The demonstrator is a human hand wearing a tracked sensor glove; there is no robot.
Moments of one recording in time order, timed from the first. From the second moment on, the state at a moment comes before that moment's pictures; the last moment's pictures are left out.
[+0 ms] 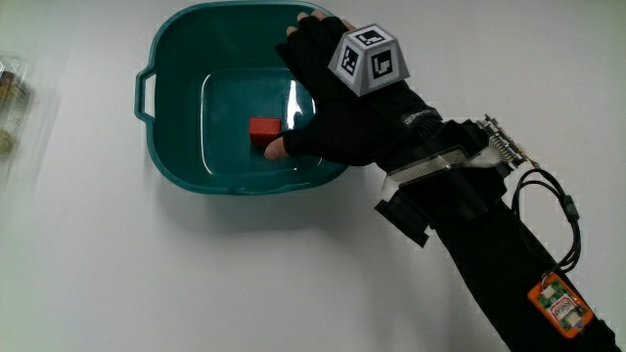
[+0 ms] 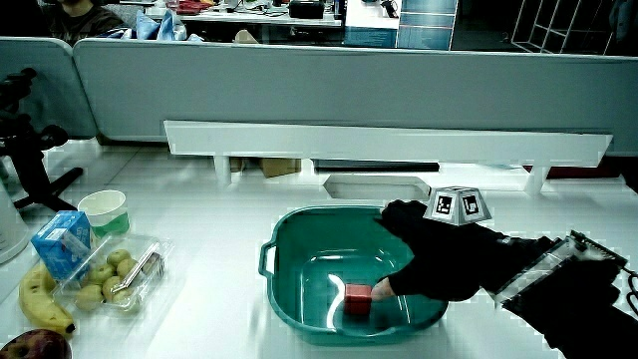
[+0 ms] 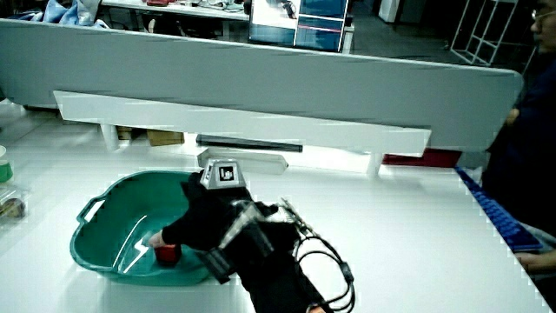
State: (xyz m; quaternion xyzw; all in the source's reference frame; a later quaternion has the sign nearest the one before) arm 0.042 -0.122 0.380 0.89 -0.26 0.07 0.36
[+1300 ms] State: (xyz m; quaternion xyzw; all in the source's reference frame) arm -0.001 -0.119 0.433 0.86 -0.26 0.04 0.43
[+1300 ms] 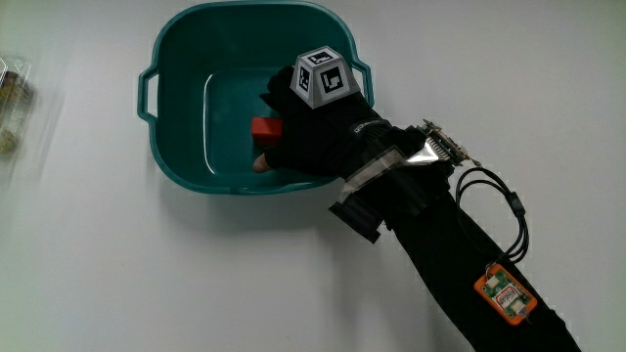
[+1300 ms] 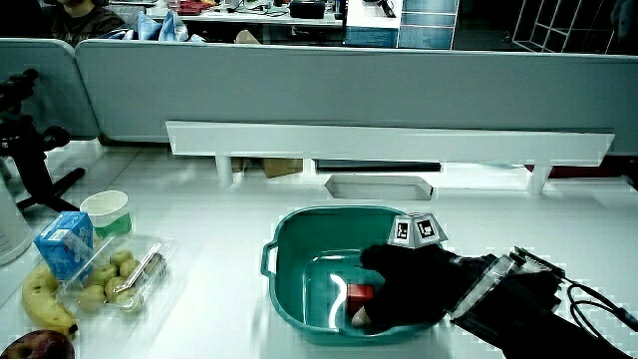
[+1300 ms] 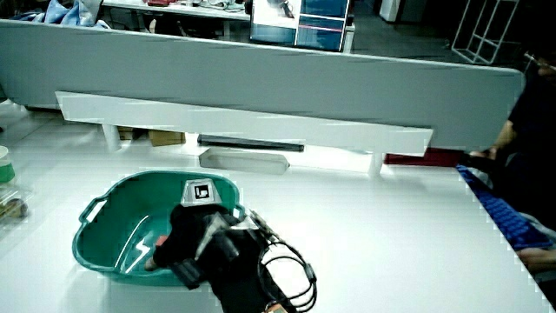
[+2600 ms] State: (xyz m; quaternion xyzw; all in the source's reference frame) arm -0.012 -0.119 0.437 0.87 -0.27 0.02 0.40
